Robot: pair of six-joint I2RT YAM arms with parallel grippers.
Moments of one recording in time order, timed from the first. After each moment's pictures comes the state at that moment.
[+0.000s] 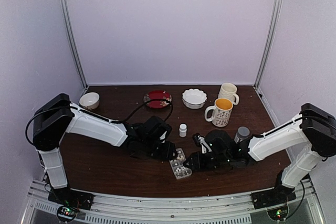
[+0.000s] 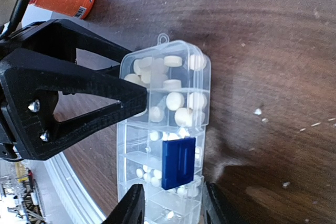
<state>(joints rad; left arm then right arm) -1.04 1.89 1.05 -0.07 0.09 -0.77 1.02 1.58 0.58 0.27 -0.16 0.89</state>
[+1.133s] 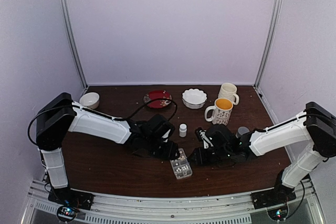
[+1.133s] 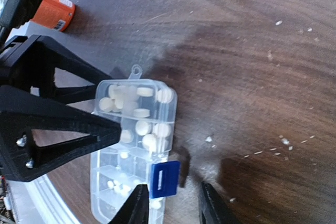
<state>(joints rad) -1.04 1.92 1.13 -0.17 0.09 -0.73 0.97 1.54 0.63 0.09 -0.07 0.74</state>
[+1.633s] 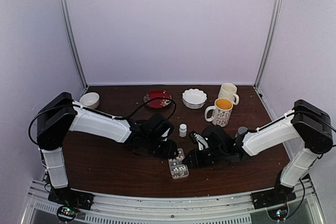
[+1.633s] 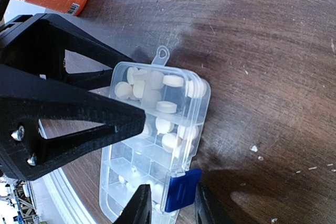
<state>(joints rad) -1.03 1.93 1.14 -0.17 0.10 -0.73 0.96 1.65 0.65 0.21 -0.23 0.77</state>
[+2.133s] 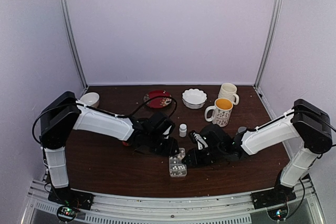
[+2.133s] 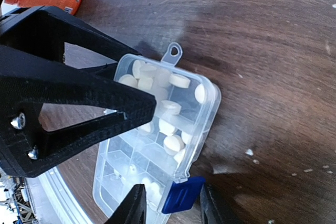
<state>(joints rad) -1.02 1.96 1.18 -0.18 0.11 -0.72 0.96 1.66 0.68 0.18 -0.21 0.79</state>
